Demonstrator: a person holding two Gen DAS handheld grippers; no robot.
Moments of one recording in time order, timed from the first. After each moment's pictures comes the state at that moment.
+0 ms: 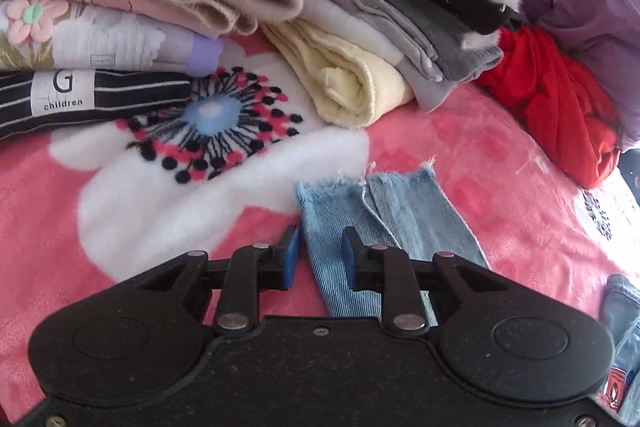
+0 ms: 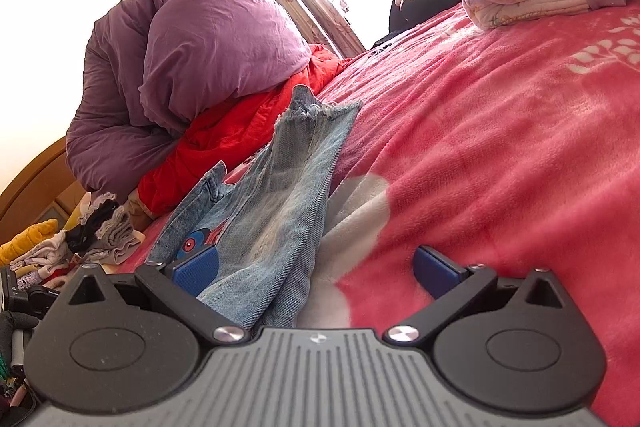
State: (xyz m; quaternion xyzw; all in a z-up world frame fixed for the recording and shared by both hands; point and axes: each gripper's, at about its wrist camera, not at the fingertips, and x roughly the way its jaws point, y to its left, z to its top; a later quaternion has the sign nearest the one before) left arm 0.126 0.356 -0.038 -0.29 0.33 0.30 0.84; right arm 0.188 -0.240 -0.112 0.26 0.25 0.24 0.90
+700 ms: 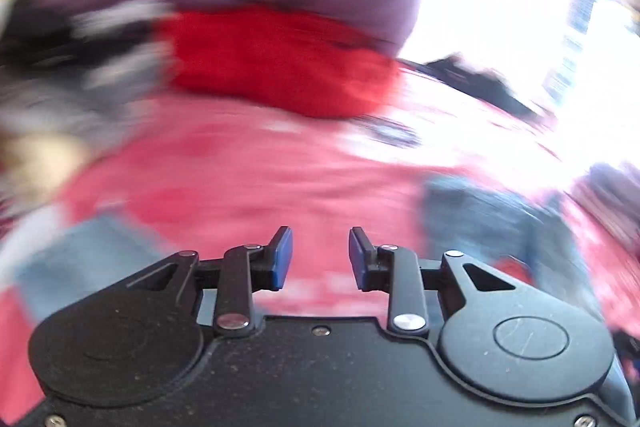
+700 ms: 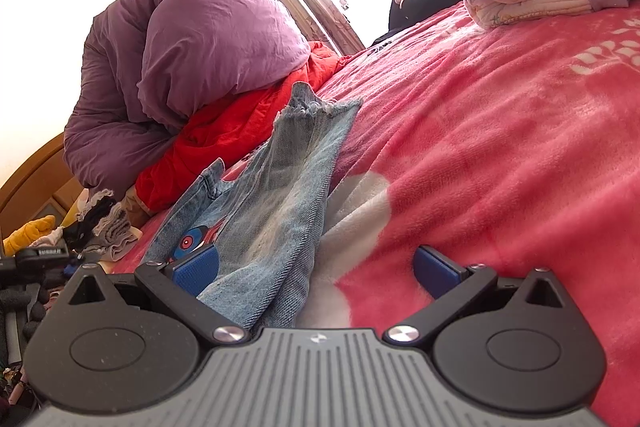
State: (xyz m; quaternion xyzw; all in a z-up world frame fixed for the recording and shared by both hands) left arm 0.191 0.199 -0.002 -0.10 0.28 -0.02 0.95; right arm 0.190 -0.235 -0.110 0.25 0.26 0.24 0.90
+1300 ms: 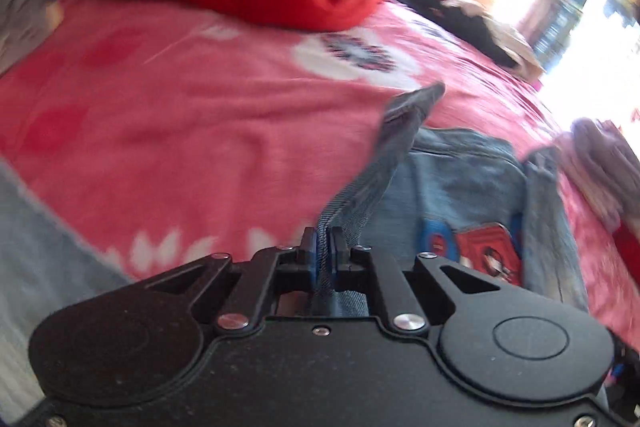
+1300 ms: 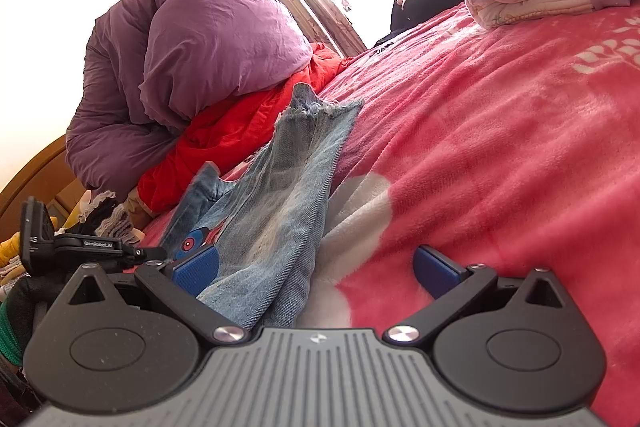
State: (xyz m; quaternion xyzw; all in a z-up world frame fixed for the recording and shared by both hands) left arm 0.242 0.199 -0.055 -0.21 0.39 -0.03 0.90; right arm 0.191 -0.238 -0.111 0.26 0.25 0.24 0.90
